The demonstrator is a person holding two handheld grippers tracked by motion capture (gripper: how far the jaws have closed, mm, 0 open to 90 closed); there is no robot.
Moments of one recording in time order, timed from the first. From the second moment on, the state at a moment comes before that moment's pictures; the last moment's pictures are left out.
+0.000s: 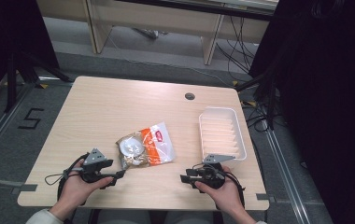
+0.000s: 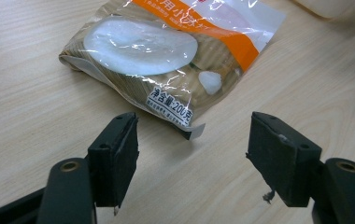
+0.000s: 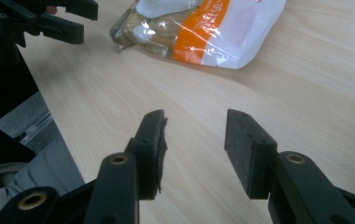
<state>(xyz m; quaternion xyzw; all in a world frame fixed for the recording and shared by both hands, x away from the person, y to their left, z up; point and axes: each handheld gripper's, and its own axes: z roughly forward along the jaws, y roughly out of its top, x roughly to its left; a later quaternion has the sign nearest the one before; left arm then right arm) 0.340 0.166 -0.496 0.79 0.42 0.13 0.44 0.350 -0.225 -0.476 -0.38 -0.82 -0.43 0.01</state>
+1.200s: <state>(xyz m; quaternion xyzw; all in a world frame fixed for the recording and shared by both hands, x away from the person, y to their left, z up) 0.339 0.161 -0.499 0.79 0.41 0.12 0.44 0.426 -0.169 -0.451 -0.42 -0.81 -0.40 -0.02</state>
